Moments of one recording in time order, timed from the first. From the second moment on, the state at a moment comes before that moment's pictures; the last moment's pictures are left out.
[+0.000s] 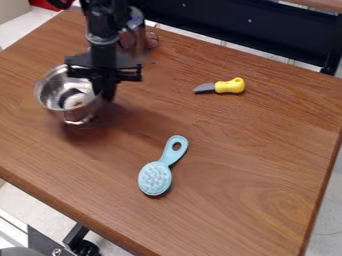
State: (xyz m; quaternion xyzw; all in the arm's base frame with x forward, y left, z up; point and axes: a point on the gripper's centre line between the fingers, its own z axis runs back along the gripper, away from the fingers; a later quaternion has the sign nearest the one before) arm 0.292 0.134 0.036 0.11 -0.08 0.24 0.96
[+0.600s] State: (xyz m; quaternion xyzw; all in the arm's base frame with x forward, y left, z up) arm 0.288 0.160 0.036 0.12 -0.07 0.00 0.99
